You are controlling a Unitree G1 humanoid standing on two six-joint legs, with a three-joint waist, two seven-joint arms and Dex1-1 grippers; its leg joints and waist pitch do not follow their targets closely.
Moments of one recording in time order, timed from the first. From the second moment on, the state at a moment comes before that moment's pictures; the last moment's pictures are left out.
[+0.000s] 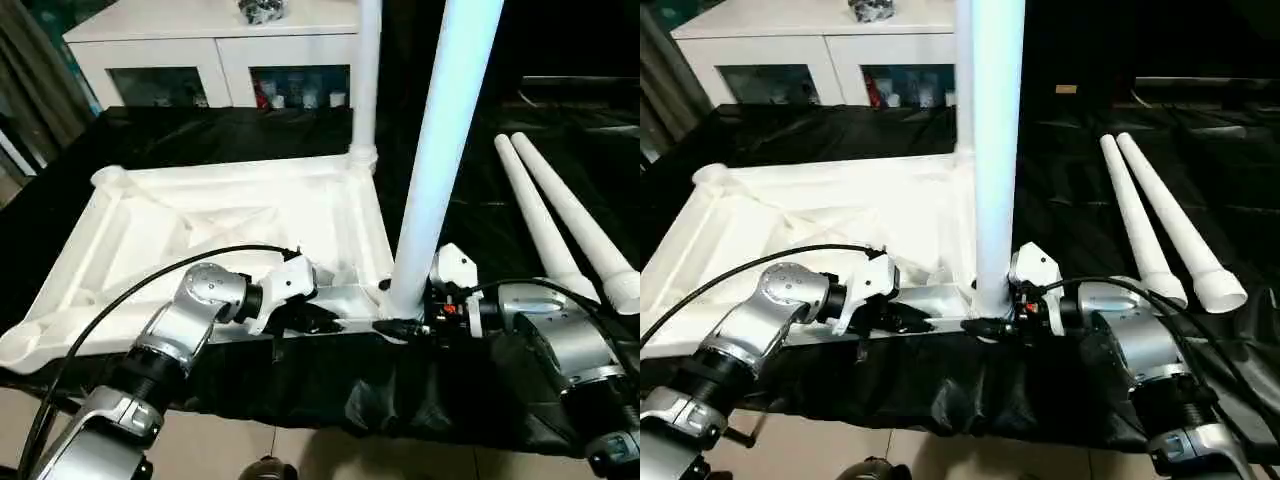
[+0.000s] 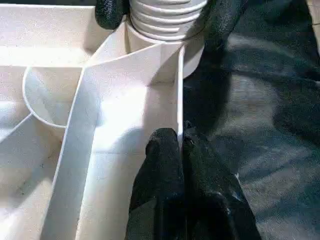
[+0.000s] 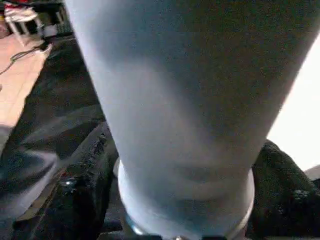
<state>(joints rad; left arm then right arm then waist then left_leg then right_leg) -0.53 0.35 -0.34 0.49 -0.01 0.08 -1.25 -0.39 -0.48 0.20 0.36 0.17 0.13 1.23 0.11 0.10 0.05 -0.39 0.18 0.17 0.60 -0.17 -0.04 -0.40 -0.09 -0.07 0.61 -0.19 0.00</state>
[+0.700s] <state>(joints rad) -0.55 0.24 -0.30 0.55 0.02 0.14 -1.02 -0.37 -0.28 0.09 0.41 0.11 0.14 0.76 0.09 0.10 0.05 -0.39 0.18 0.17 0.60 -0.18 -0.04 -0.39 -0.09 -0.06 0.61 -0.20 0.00</state>
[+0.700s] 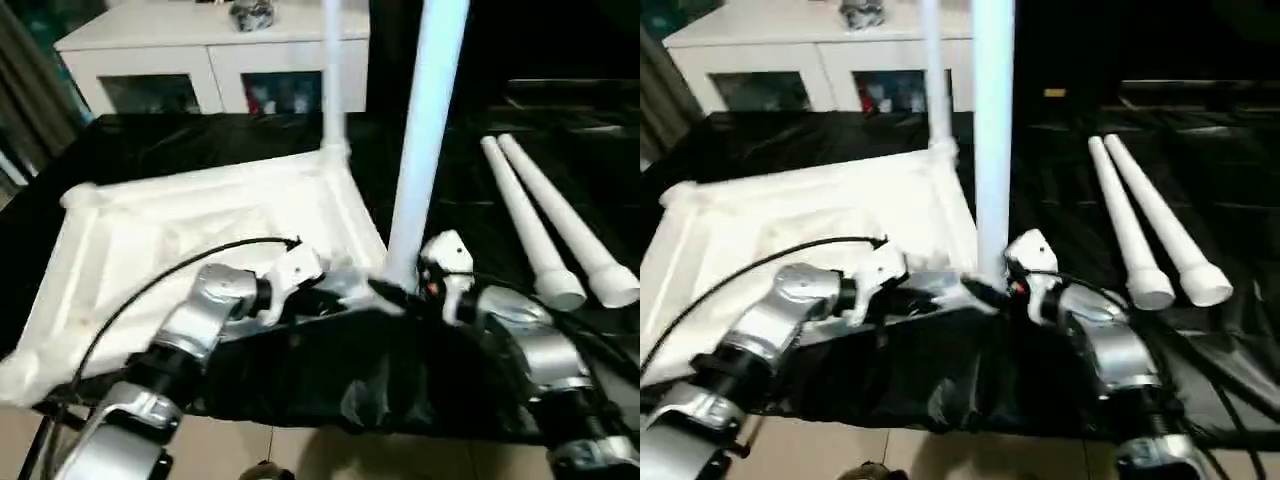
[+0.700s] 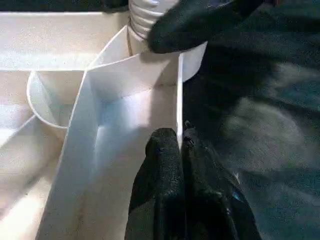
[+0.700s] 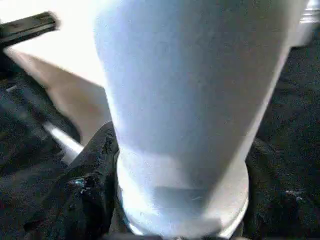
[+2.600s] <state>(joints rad) -0.53 0.30 -0.33 0.52 0.02 0.04 -1.17 -0.31 -0.40 0.14 0.32 0.16 0.14 1.04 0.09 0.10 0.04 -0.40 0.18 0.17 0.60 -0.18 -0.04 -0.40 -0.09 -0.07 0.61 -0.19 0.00</state>
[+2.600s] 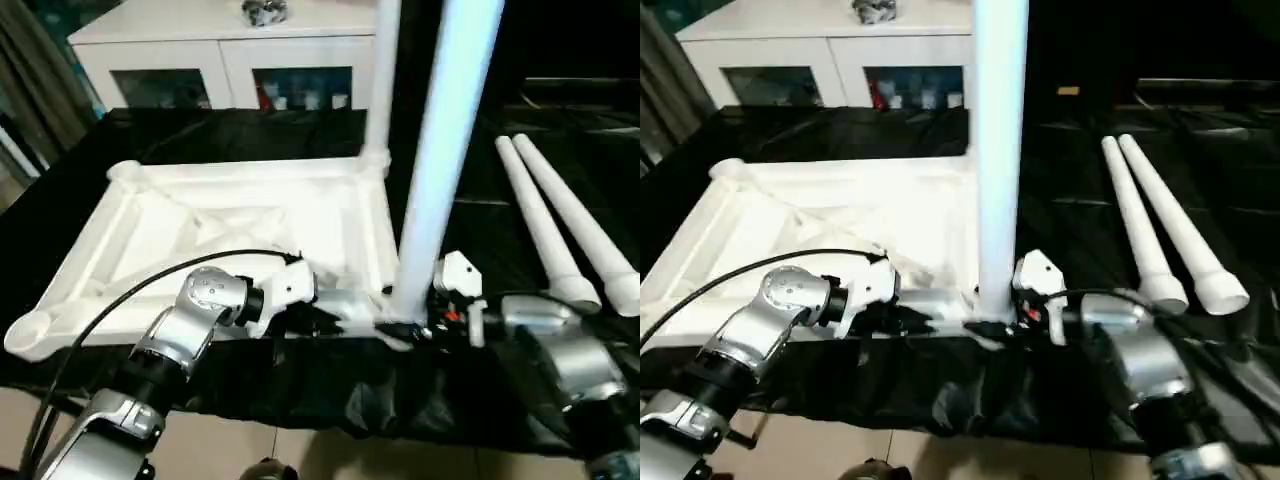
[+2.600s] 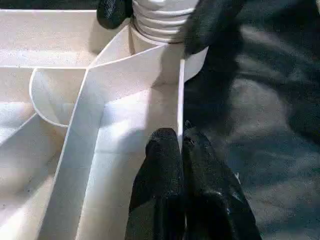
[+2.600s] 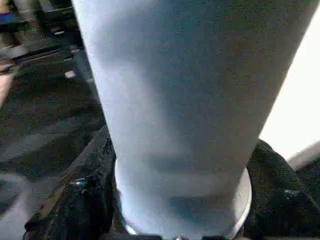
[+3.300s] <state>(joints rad) -0.59 0.11 -0.31 0.62 0.13 0.11 -0.82 -0.38 -0.08 -0.02 0.48 0.05 0.08 0.34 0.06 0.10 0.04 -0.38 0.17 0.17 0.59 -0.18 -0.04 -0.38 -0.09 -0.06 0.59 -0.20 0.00</state>
